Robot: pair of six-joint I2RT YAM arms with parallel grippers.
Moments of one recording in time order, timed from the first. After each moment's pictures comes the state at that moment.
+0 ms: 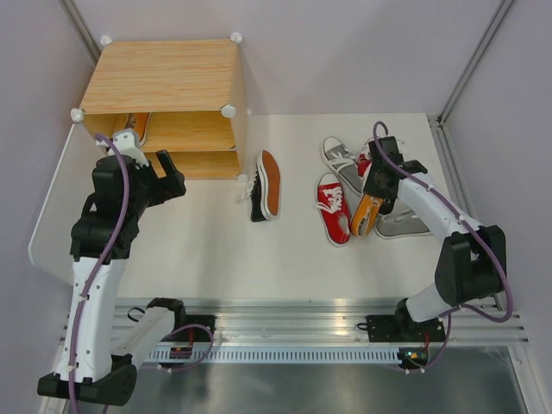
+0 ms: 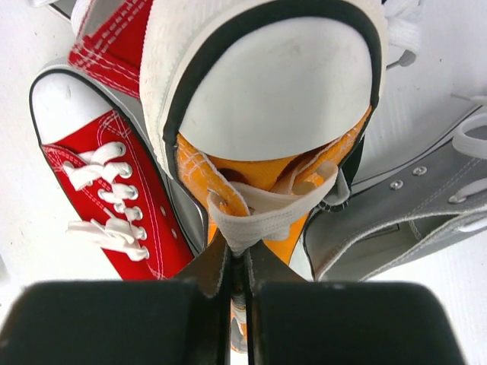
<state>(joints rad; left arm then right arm) -0.11 0.89 1.30 -0.86 -0.13 -0.30 0.23 1.54 1.18 -0.63 0.26 0.53</state>
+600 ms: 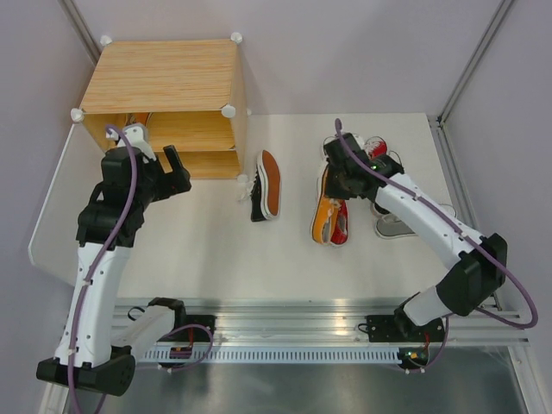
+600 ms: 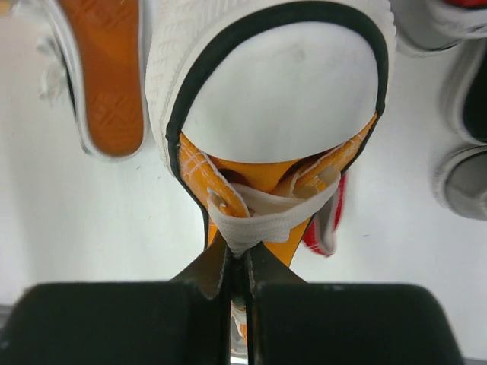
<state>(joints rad) -0.13 0.97 1.33 -0.86 -0.13 -0.30 0.56 1.49 1.43 -0.88 0.21 0.63</state>
